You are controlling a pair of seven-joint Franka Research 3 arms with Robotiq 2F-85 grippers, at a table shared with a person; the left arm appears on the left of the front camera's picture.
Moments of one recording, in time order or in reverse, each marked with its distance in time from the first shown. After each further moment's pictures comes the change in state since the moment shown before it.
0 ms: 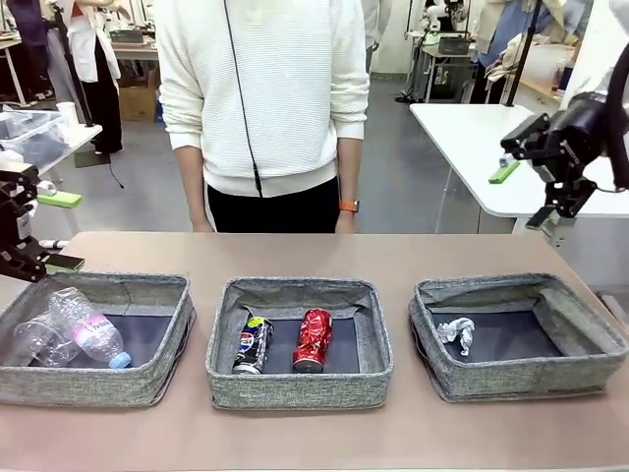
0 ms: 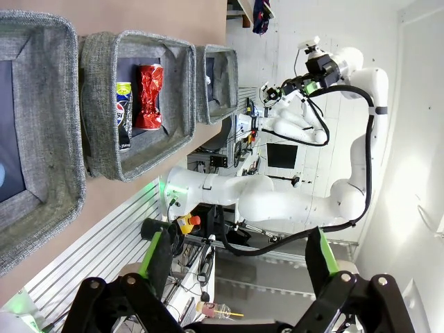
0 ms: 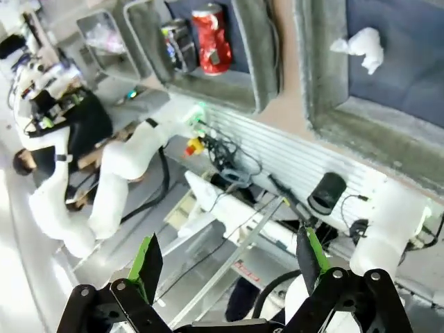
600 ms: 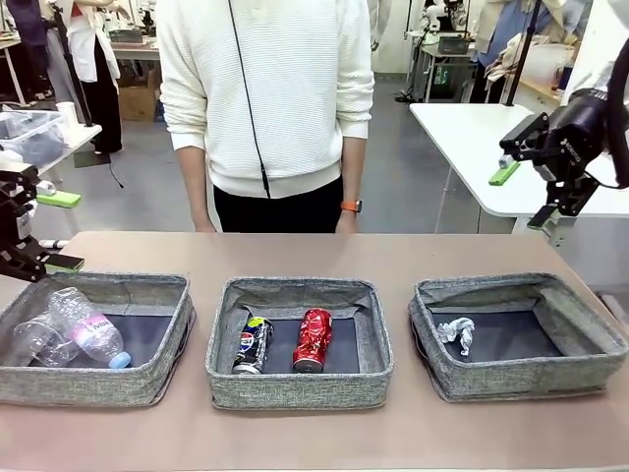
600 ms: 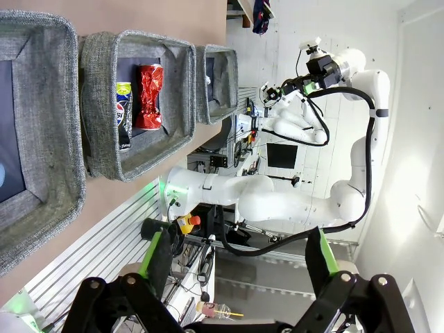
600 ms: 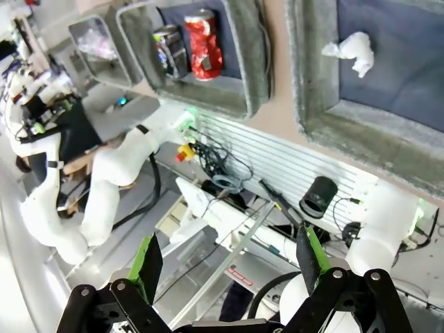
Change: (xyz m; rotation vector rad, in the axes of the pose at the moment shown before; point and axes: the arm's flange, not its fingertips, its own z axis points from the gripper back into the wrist) left arm 0.000 0.000 0.000 0.000 0.000 0.000; right arm -0.001 -0.001 0.000 -0.026 -0.013 -0.005
